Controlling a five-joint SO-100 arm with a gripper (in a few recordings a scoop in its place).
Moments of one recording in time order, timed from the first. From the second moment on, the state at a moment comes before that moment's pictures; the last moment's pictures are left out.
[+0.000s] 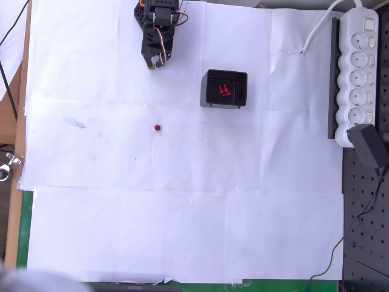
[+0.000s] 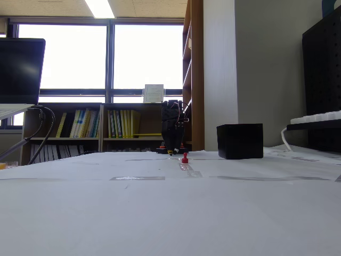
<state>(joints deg) 3.5 -7.8 1.1 76.3 -86.5</state>
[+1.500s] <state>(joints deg) -0.2 11.0 4.0 37.3 -93.0</state>
